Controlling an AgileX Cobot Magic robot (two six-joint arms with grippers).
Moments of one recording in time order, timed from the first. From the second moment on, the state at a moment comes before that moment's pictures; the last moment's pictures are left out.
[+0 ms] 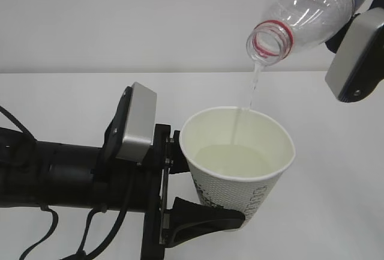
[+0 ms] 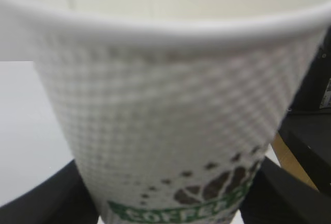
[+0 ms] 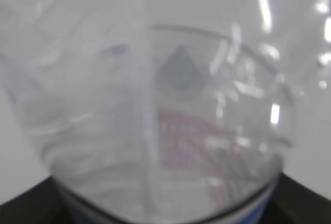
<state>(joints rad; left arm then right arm) -0.63 1.76 -0.64 1.06 -1.08 -0.46 0.17 1.26 -0.61 -0.56 -0.79 -1.12</state>
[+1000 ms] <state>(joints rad) -0.63 1.76 -0.64 1.06 -1.08 -0.46 0.17 1.26 -0.61 -0.56 -0.79 -1.14</state>
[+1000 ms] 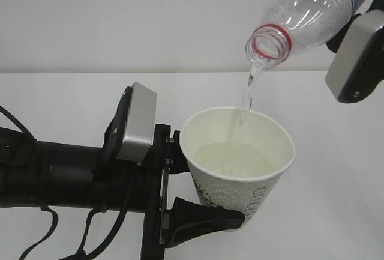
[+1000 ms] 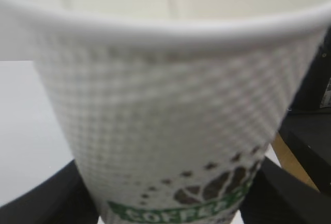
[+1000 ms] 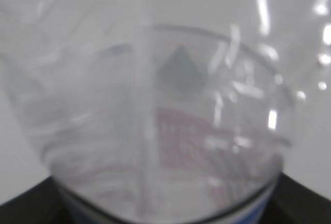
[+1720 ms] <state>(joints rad) -0.63 1.76 -0.64 1.06 -1.08 -0.46 0.17 1.26 -0.61 -0.56 -0.79 -1.14</state>
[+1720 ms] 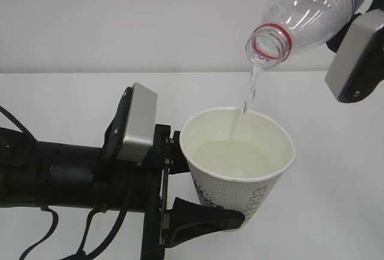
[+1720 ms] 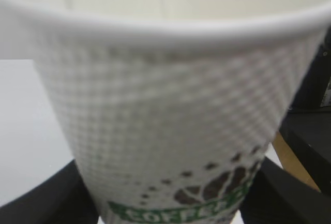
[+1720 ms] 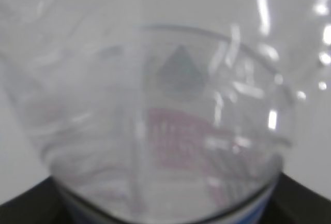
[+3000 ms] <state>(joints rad) -0.63 1.76 -0.64 1.06 -1.07 -0.46 0.17 1.26 -0.61 -0.56 -0.79 -1.02</state>
